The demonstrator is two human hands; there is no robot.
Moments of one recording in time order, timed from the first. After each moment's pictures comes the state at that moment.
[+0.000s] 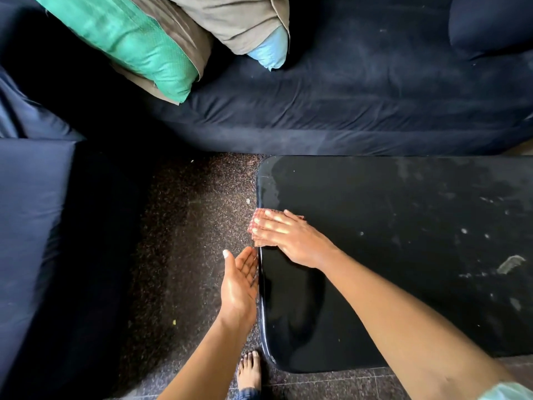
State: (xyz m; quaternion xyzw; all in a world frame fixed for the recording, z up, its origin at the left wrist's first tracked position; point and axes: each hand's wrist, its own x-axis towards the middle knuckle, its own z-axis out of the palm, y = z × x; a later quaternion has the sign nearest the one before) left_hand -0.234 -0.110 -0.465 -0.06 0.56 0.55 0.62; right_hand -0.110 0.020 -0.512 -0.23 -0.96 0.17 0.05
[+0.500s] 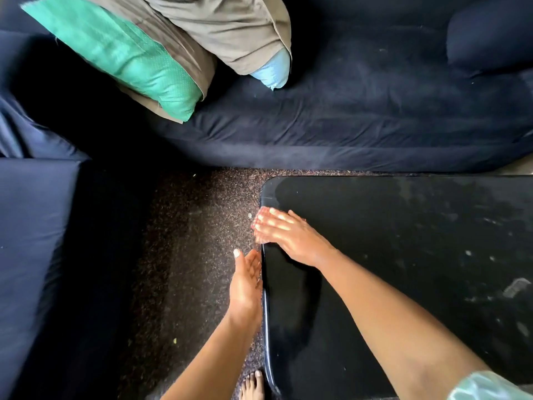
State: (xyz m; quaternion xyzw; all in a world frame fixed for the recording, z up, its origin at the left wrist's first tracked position) left_hand -0.242 -0.067 -0.456 -0.04 0.59 0.52 0.62; right_hand -0.129 0.064 -0.506 -0.28 -0.94 0.20 0.02
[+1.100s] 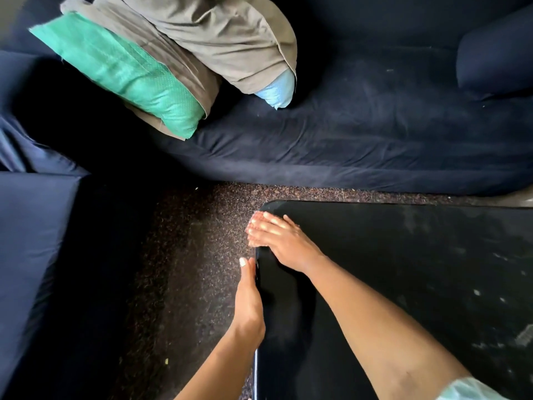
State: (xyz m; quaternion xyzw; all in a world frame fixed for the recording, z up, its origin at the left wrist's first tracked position) left_hand -0.230 -0.023 -0.453 -0.01 0.60 0.52 0.61; right_hand -0.155 0.113 -0.501 -0.29 -0.93 0.21 -0.01
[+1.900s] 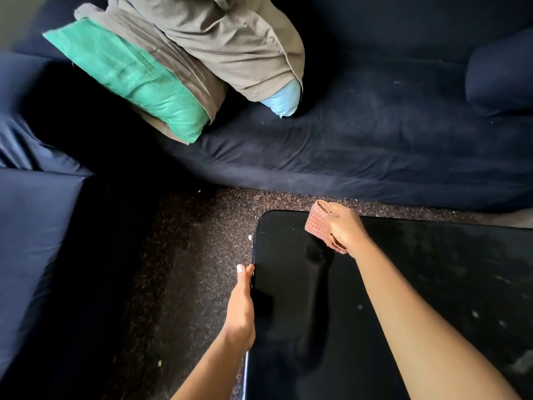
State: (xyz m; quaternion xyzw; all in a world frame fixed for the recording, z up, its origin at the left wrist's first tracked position) left_hand -0.232 -0.017 -0.451 -0.03 0.60 0.50 0.62; right_hand -0.100 0.172 -0.422 -0.68 -0.55 0.46 0.11
